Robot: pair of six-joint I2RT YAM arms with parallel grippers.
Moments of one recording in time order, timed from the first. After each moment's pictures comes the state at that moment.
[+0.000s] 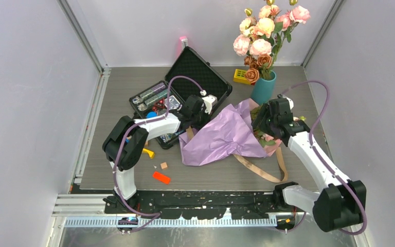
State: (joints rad) left arm -0.69 1.87 1.19 -0.07 0.21 -0.15; right arm 0.23 1.10 0.86 -0.57 0.12 0.65
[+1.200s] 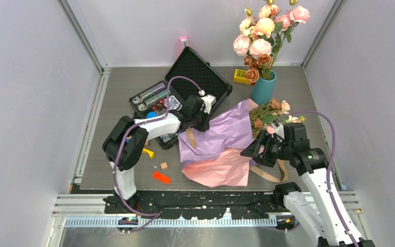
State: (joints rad) left arm -0.69 1.87 1.19 -0.08 0.17 -0.18; right arm 0.16 0.68 0.68 -0.89 -0.57 0.67
